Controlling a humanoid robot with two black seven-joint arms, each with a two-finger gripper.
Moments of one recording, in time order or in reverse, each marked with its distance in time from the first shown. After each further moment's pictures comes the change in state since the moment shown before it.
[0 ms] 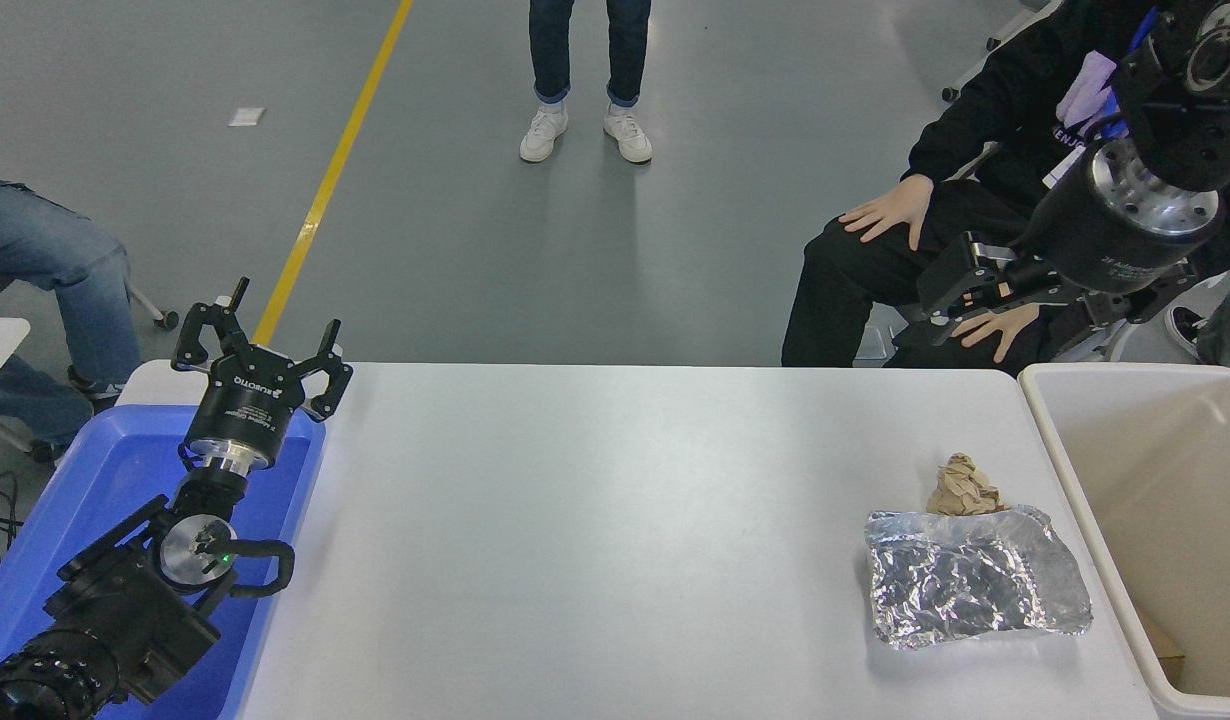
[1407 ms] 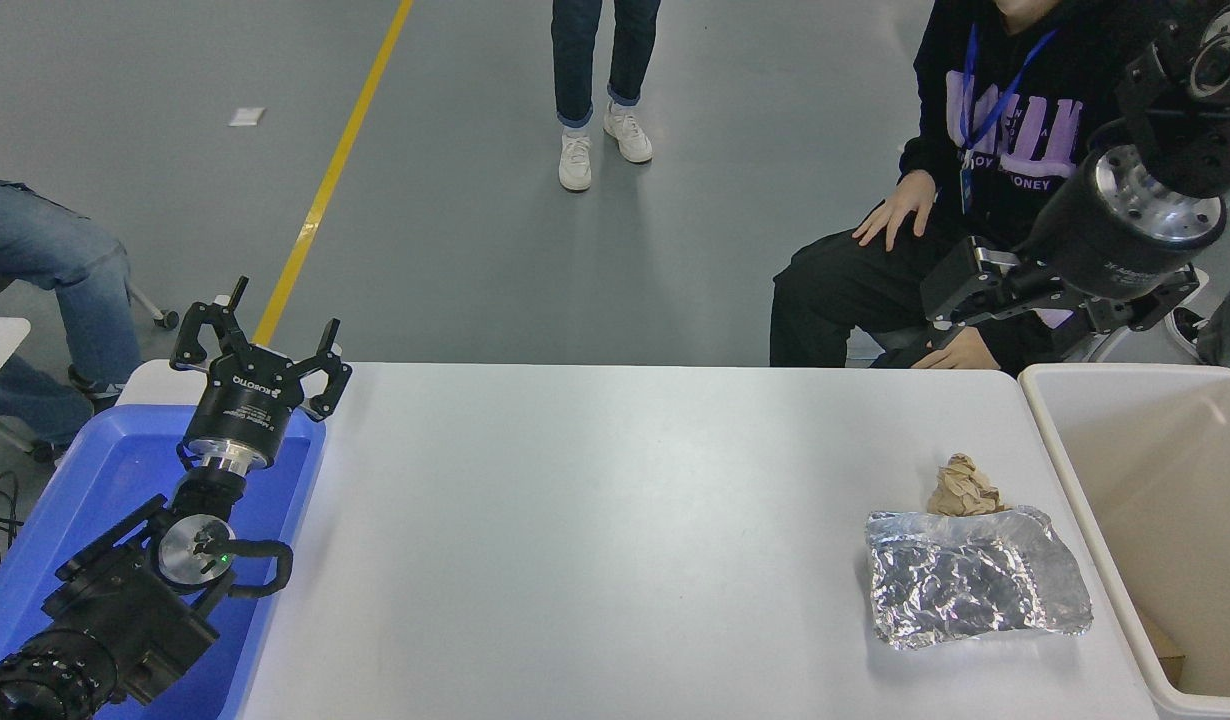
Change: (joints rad) left arm 0.000 0.003 0.000 0.001 0.002 0.000 0.000; right arm -0.060 -0.018 -0.044 -0.004 0.000 0.000 0.000
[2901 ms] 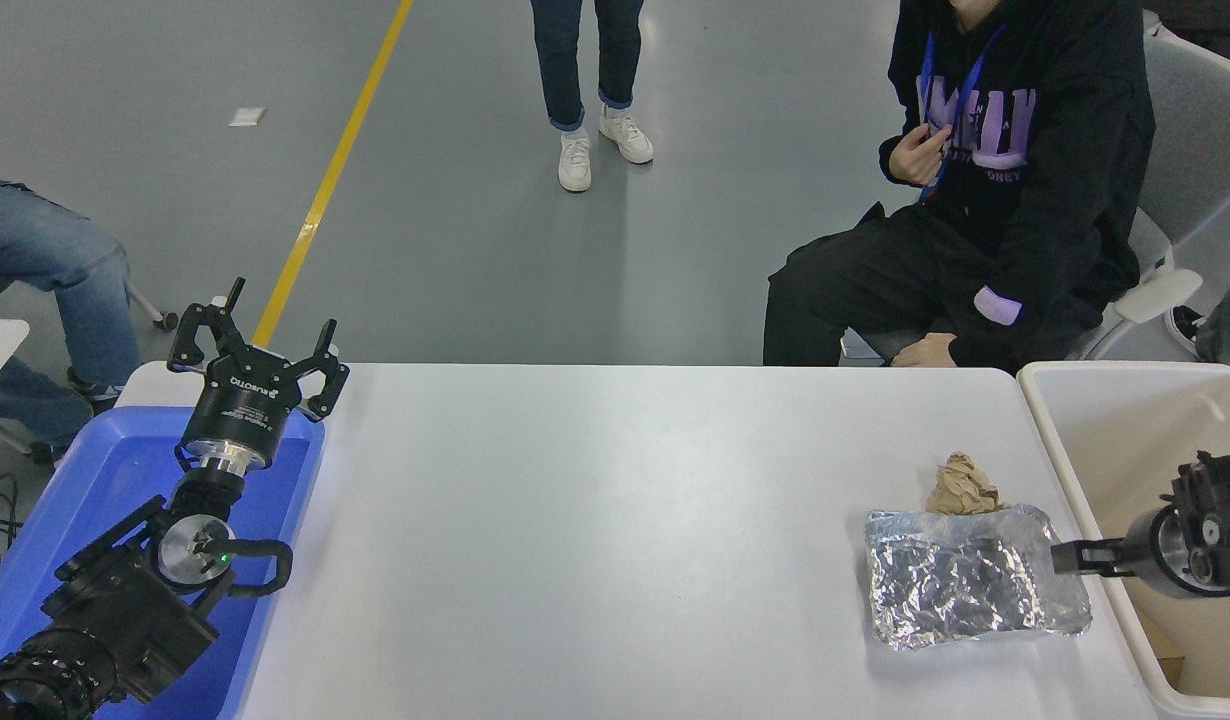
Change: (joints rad) left arm 0.000 0.000 -0.001 0.000 -0.006 0.005 -0.001; right arm -1.081 -0.249 0.373 -0.340 -0.614 -0.734 -0.006
